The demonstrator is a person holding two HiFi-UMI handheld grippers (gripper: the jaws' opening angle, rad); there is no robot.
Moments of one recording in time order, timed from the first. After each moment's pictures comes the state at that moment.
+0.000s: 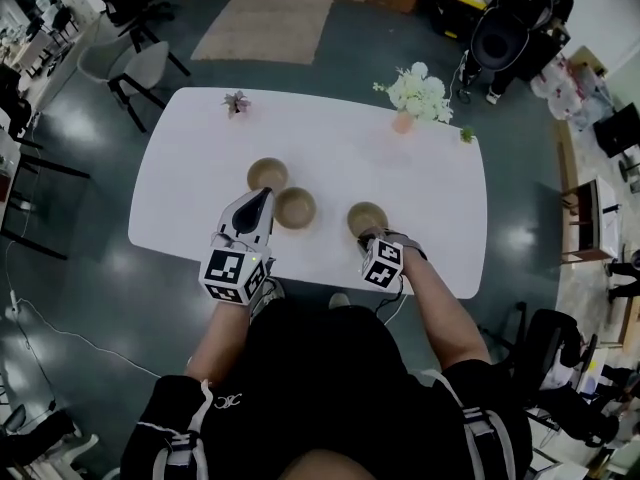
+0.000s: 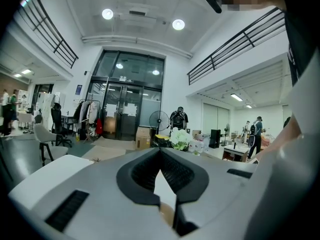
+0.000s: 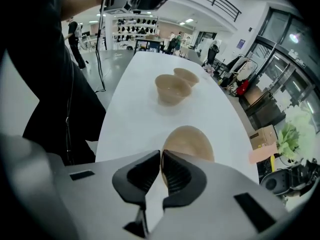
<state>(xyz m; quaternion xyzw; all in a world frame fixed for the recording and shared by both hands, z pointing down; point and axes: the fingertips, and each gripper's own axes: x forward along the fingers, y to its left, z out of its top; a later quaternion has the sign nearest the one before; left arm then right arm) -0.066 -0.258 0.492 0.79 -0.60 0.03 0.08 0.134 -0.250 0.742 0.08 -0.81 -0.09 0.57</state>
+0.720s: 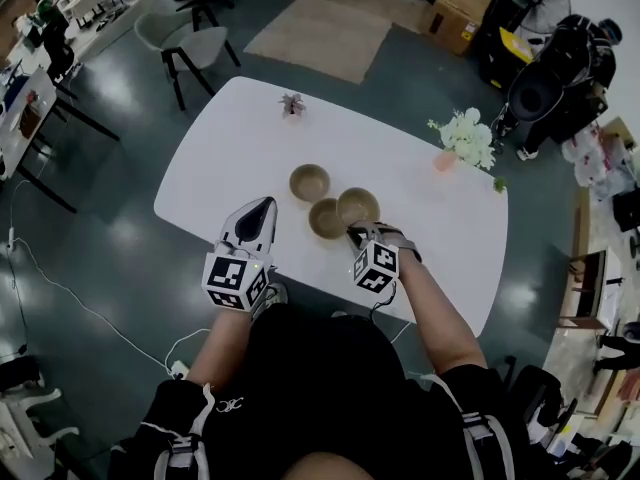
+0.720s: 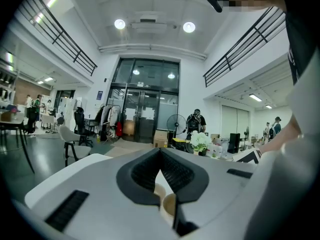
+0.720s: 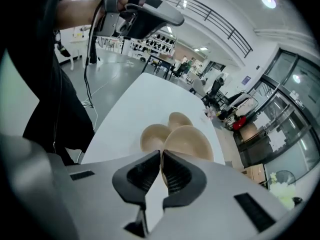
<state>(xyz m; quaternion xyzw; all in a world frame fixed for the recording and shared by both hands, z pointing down) -0.148 -0.206 0.499 0.72 -0.68 0.01 0.08 -0.002 -0.262 0.679 0.05 -0.84 -0.23 0.48</state>
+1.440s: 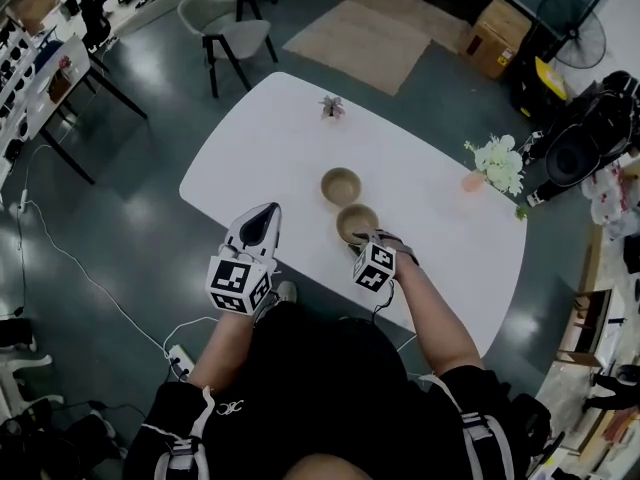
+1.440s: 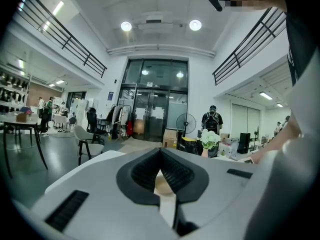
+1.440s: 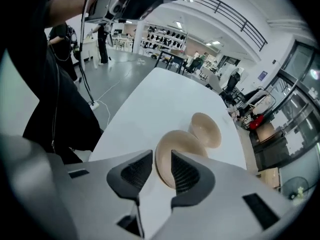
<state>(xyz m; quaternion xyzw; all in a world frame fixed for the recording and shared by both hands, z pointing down) -0.202 -0.144 0.500 0.68 -0.73 0.01 0.09 -0.056 -0.219 0.725 -0.03 -0.83 -0.21 0.52</state>
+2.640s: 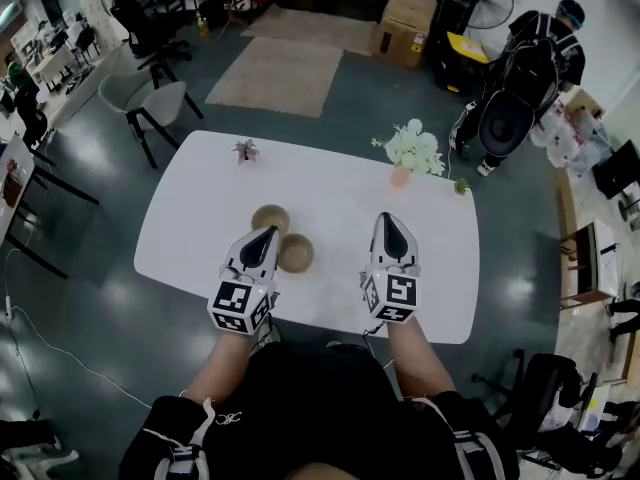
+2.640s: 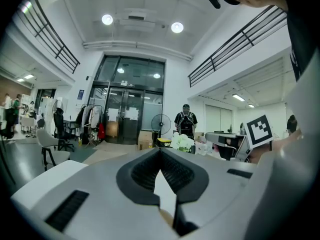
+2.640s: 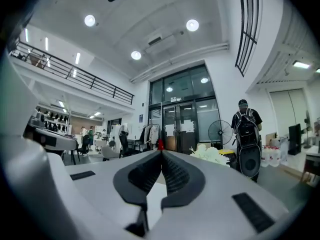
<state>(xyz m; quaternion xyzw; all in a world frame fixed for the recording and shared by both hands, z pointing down) -0.050 -0.253 0.465 0.78 -0.62 0.03 0.06 0.137 -0.342 0.456 0.51 -0.86 0.00 0.00</state>
